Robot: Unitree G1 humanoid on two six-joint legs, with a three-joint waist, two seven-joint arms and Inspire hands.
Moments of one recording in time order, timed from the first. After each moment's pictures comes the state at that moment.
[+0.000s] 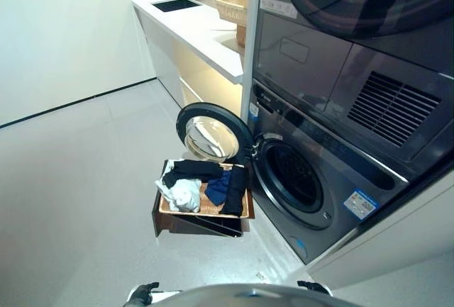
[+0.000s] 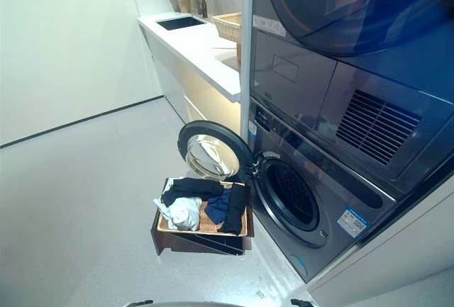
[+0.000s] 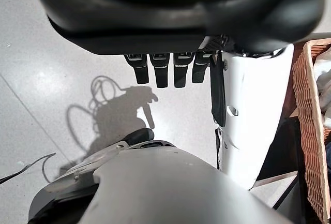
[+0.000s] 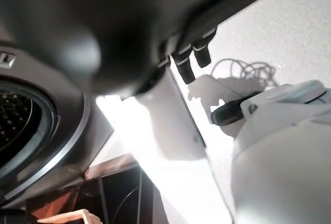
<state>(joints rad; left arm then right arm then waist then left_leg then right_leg) 0.00 0.17 -0.17 1.46 -0.06 -0.11 0.06 -0.03 -0.20 0.17 1.48 0.02 -0.11 -0.08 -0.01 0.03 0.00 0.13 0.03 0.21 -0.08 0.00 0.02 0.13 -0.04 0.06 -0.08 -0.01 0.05</state>
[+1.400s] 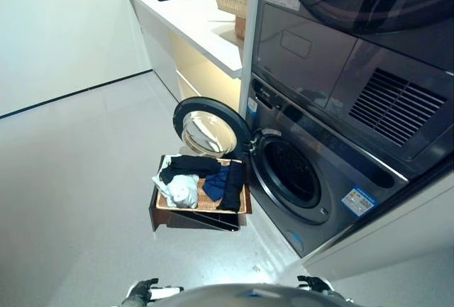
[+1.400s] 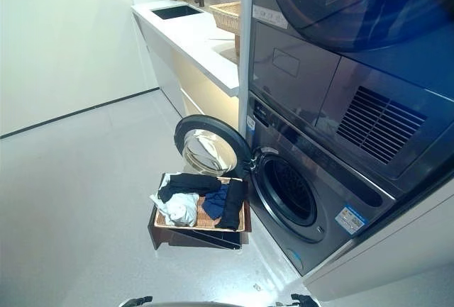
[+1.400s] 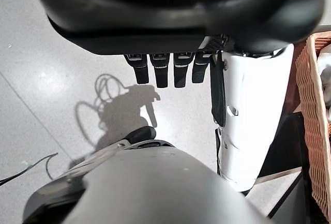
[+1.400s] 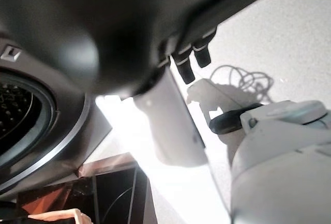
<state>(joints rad) -0.03 0.18 -0.17 1.46 -0.06 -0.11 0.06 -0.04 -0.22 0.19 1.45 -0.02 -0.11 -0.07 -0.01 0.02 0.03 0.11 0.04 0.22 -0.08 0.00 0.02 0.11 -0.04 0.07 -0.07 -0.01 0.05</state>
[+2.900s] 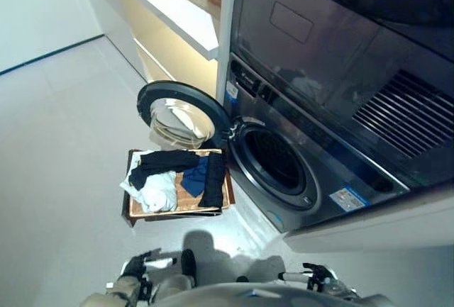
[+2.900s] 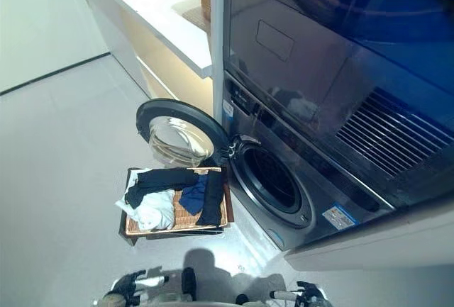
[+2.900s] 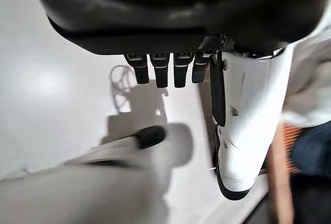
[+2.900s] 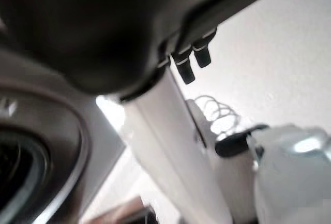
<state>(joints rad) -0.16 0.22 -0.17 1.44 -0.17 -0.12 0.09 -0.12 -0.20 0.17 1.49 0.05 -0.11 -0.10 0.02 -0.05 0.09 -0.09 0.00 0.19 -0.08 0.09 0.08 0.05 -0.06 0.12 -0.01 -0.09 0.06</state>
